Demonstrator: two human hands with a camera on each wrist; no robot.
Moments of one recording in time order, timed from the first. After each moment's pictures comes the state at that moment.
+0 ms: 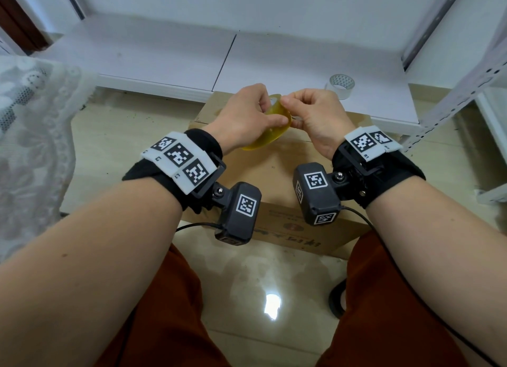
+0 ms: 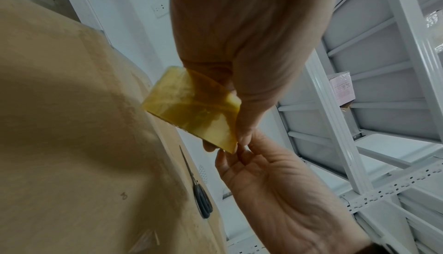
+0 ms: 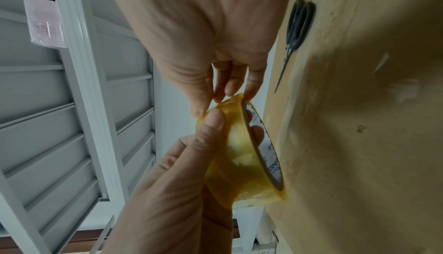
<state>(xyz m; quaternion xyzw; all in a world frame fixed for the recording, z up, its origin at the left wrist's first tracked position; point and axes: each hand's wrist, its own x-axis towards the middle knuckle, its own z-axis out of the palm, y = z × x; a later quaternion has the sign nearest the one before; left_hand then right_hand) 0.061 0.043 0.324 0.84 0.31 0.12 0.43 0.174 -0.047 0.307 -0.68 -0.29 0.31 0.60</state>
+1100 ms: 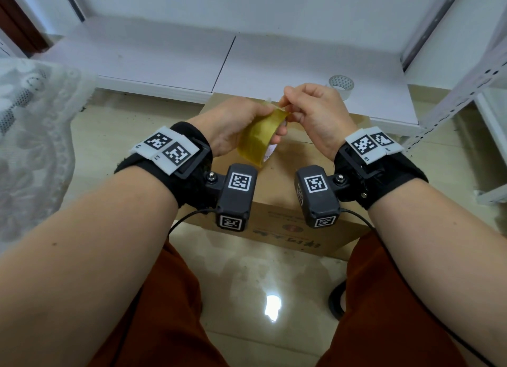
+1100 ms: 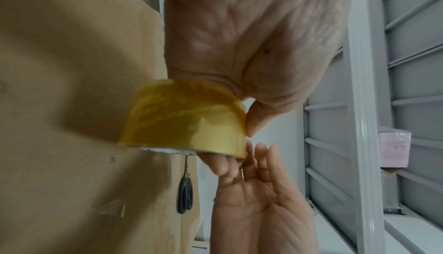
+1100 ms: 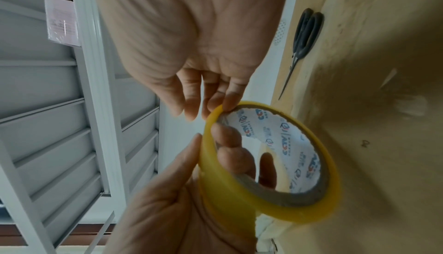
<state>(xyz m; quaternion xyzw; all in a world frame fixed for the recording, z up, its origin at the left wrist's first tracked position) 0.054 0.047 0.332 0.62 0.29 0.02 0.73 0.175 -0.050 0.312 -0.65 -0.31 0.30 0.63</state>
